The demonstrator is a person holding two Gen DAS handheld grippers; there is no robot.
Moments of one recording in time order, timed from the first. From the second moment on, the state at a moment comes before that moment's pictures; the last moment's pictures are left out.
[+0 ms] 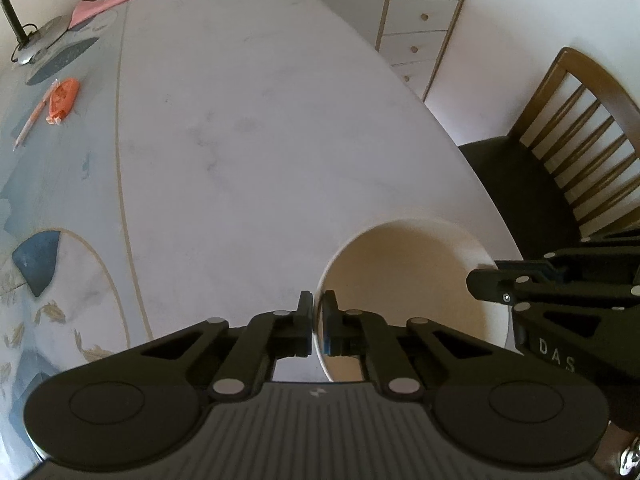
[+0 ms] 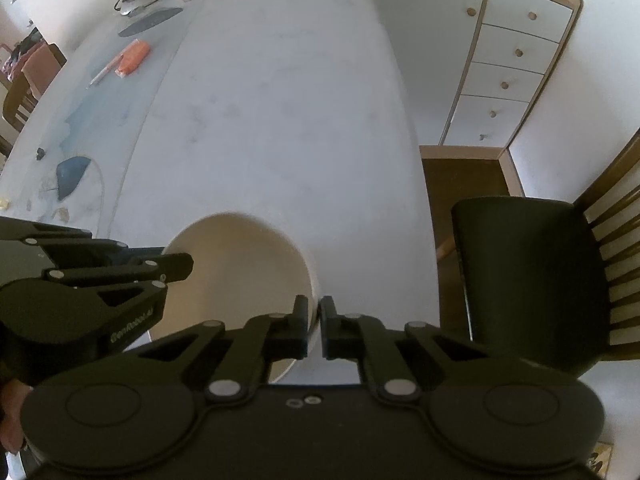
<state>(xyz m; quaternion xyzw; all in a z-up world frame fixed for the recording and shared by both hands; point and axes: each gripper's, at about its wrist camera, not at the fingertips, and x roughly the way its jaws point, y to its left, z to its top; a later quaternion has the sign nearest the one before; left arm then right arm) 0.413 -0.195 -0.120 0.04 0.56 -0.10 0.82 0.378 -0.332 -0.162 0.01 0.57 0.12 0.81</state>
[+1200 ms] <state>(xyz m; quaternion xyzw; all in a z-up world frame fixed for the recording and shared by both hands) 0.248 -0.133 0.001 0.08 0.48 -0.14 0.86 0.218 -0.283 -0.036 0.03 0.48 0.10 0.87</state>
